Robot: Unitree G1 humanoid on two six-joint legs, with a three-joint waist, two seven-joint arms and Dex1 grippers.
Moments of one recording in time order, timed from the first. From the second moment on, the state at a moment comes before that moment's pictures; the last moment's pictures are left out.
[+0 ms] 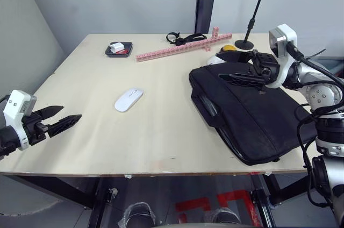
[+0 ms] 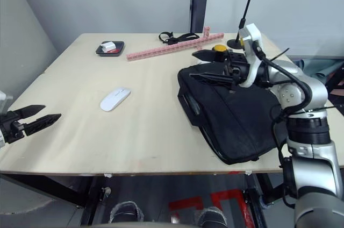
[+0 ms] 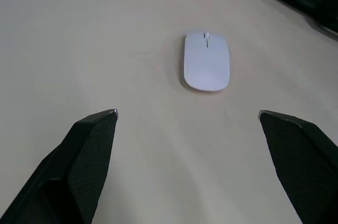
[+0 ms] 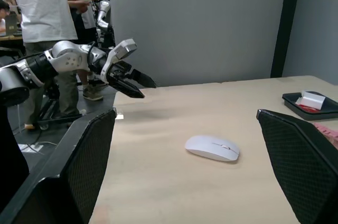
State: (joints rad) left arm 0.08 0.89 0.69 -0.11 -0.60 0.67 -0.97; right arm -0.75 -0.70 -0.16 -0.05 0.80 0.71 1.25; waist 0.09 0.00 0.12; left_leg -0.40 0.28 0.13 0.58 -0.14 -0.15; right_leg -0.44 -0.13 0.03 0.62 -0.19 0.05
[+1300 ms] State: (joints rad) left arm -0.47 0.61 0.13 0.45 -0.29 0.26 -0.83; right arm -0.66 -0.77 -0.15 -0.20 0.85 0.77 1.17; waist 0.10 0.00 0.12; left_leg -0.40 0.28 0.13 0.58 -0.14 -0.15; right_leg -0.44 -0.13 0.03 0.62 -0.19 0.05
